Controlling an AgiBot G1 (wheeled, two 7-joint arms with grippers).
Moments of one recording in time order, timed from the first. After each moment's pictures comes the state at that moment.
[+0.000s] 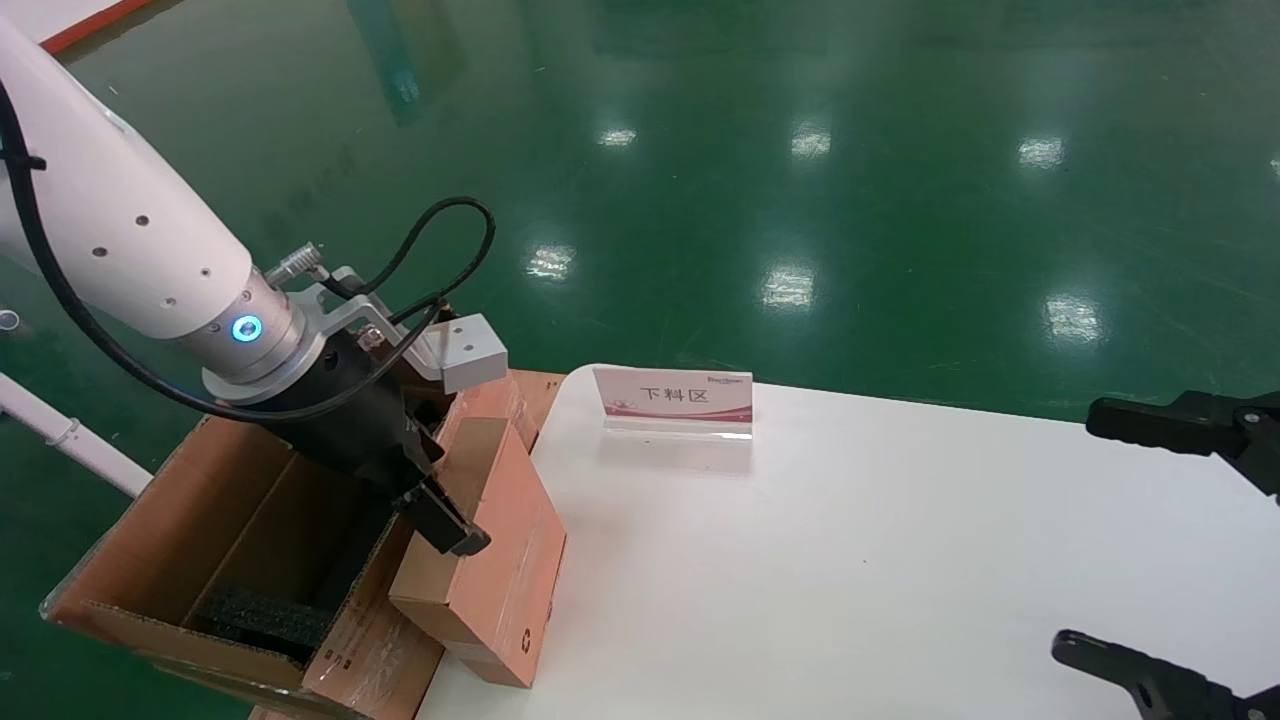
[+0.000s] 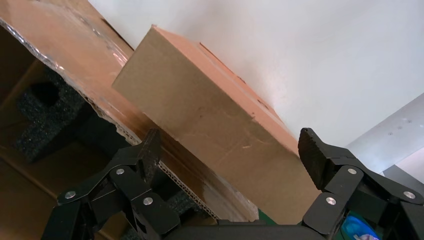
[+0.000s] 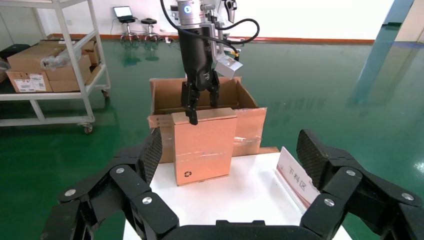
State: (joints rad) left arm -2.14 0.68 1.56 -1.35 1.51 1.53 -1.31; right arm 1.08 -0.61 -0.29 1.28 -0.73 -1.49 0.18
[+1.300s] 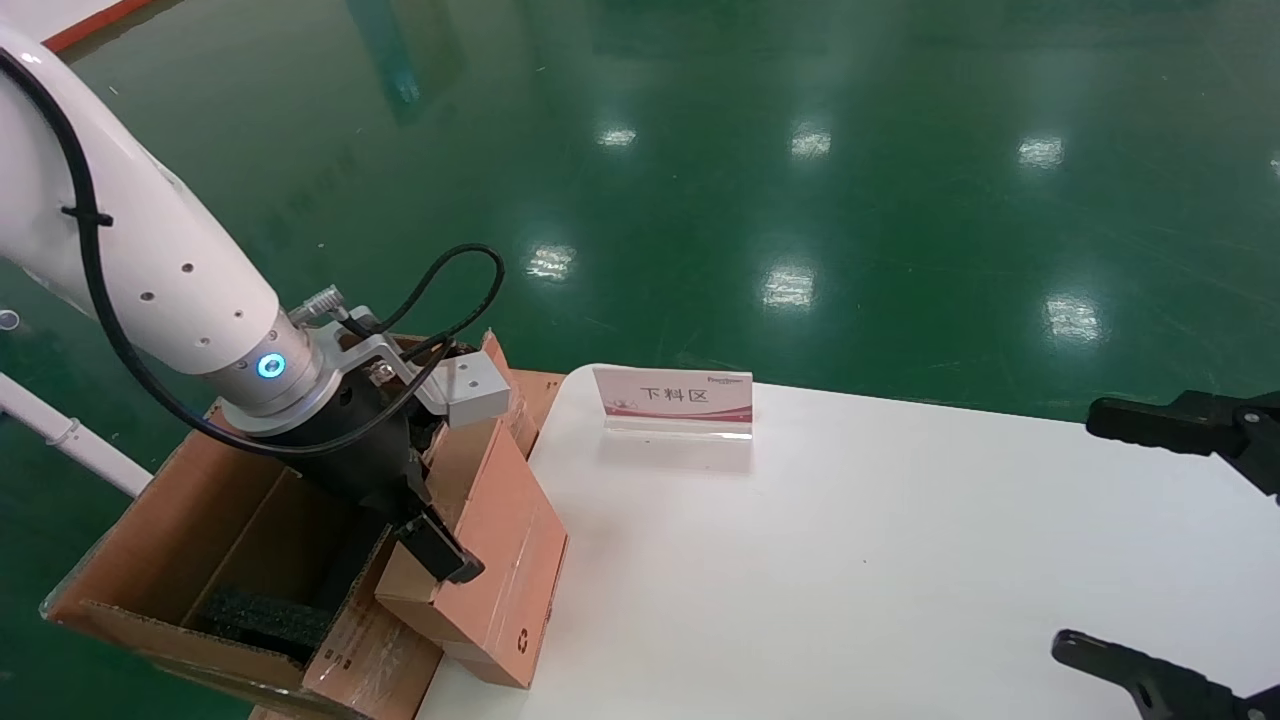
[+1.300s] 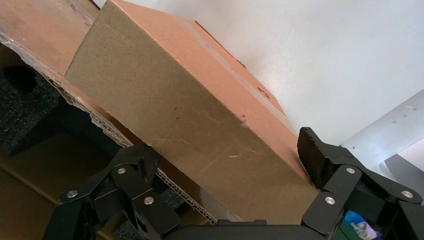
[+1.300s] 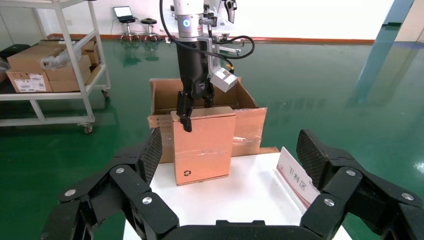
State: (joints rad) left arm -2.11 0.69 1.62 -1.35 1.52 1.50 -1.31; right arm 1.08 -0.61 -0.29 1.28 -0.72 -1.49 0.18
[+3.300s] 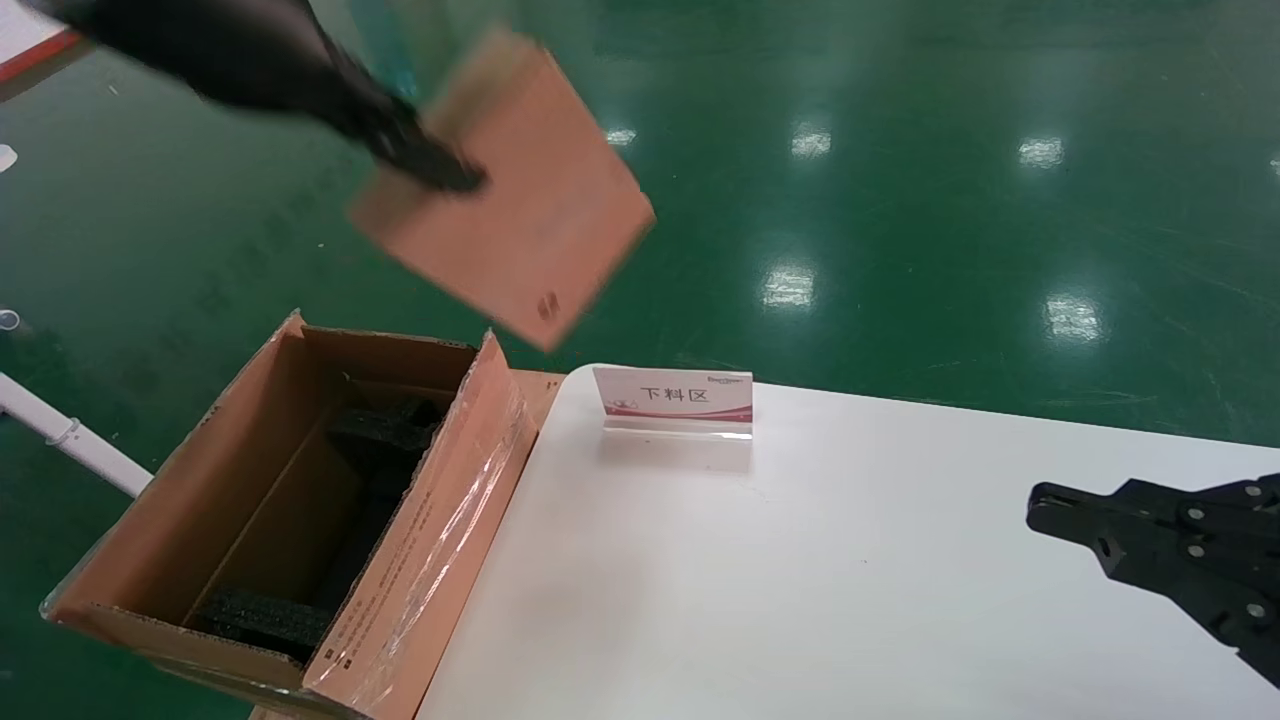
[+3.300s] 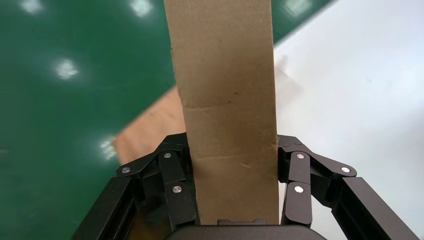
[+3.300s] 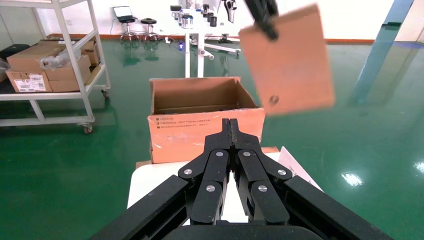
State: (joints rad) left arm -2.49 0.77 1.48 -0.99 1.51 1.55 -1.14; right arm 1.08 -0.61 -0.29 1.28 -0.72 -1.49 0.18
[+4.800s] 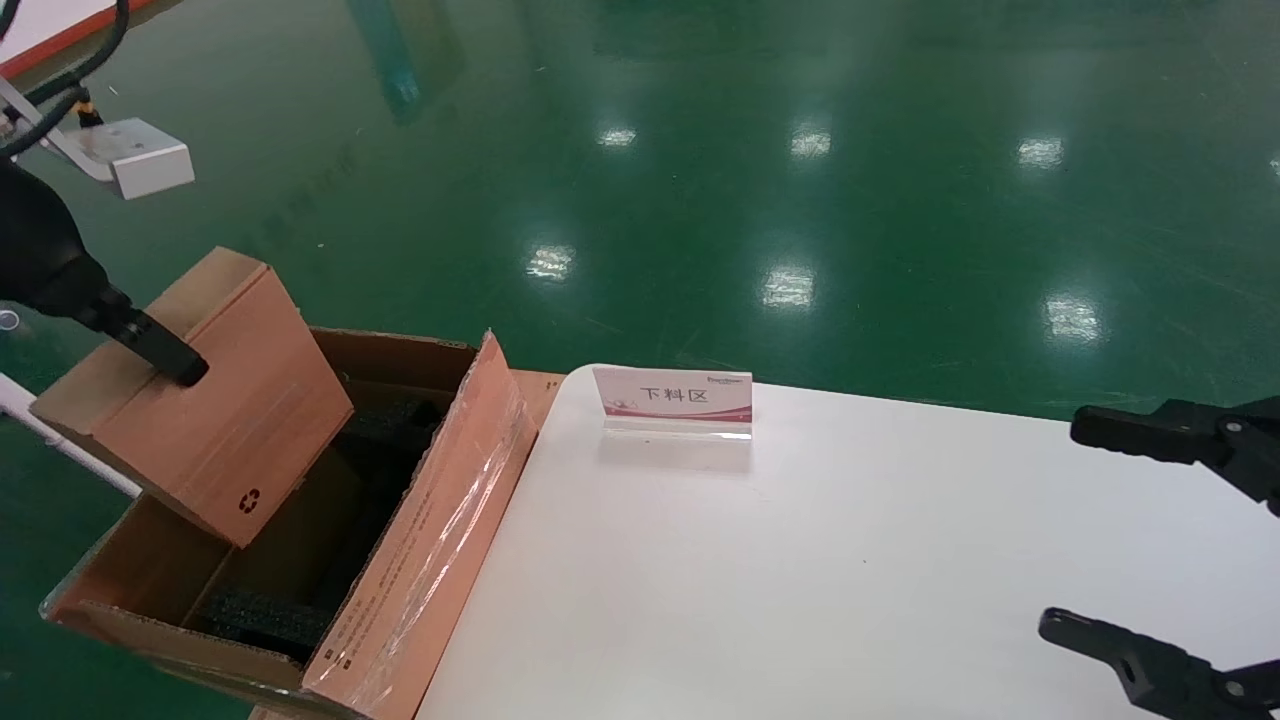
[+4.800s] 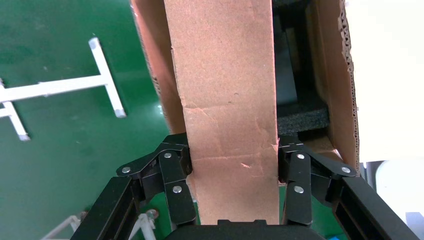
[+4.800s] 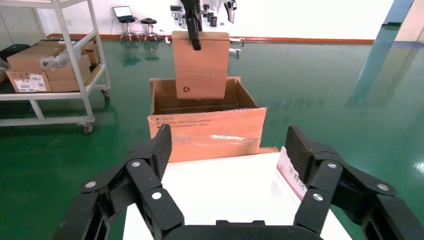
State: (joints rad) left arm -2.78 0.75 2.37 -0.92 1.27 1.50 -1.22; right arm 1.08 -0.61 -0.29 1.28 -0.72 -1.49 0.18
